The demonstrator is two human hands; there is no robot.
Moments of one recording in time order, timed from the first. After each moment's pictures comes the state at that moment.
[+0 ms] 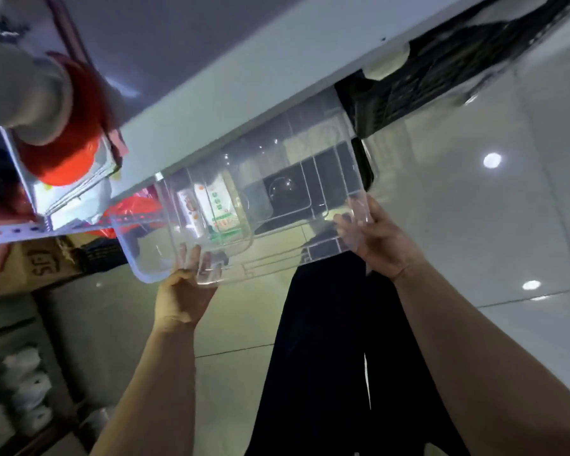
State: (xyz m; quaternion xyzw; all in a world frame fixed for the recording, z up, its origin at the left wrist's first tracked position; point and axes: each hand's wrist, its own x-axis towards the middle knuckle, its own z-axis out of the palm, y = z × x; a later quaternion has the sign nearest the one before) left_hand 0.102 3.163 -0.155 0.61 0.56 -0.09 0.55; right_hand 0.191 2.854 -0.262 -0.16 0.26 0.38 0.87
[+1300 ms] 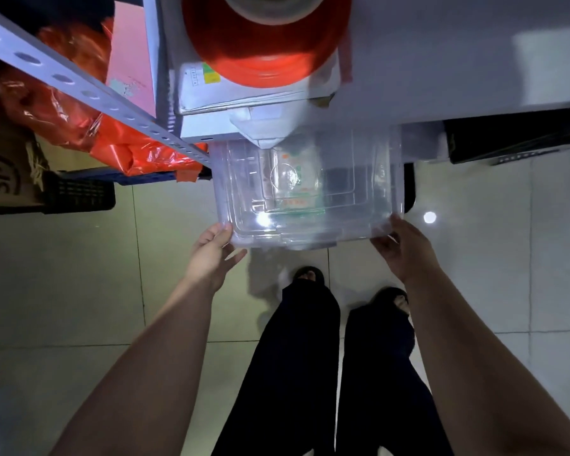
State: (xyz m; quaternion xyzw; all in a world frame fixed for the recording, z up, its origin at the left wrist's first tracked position) left_hand 0.005 3.399 -0.227 0.42 0.54 -0.11 0.72; right_hand 0.134 3.082 -0.236 -0.50 0.42 0.28 0.70
